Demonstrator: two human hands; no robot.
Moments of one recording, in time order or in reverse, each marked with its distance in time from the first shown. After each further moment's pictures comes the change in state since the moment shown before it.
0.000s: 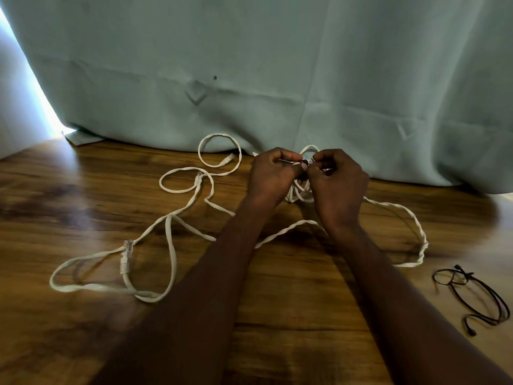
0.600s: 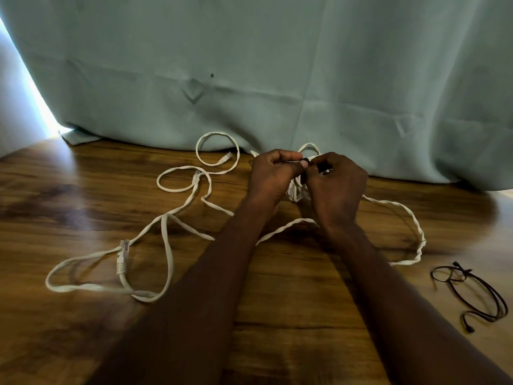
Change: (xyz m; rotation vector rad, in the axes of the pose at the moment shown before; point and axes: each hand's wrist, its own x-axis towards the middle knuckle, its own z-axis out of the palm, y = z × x) left_hand 0.002 -0.009 0.006 -0.120 -0.013 -0.074; right_hand 0.000 0.004 0.005 -0.176 0.013 -0.050
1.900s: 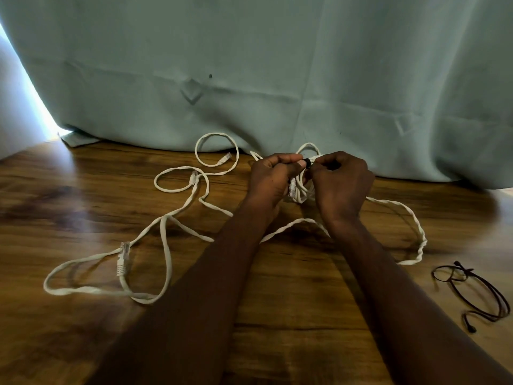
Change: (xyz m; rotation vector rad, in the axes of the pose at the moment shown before) left_hand 0.000 -0.003 0.002 -0.138 -0.025 -0.129; right_hand 0.004 -0.008 -0.009 0.070 0.017 0.161
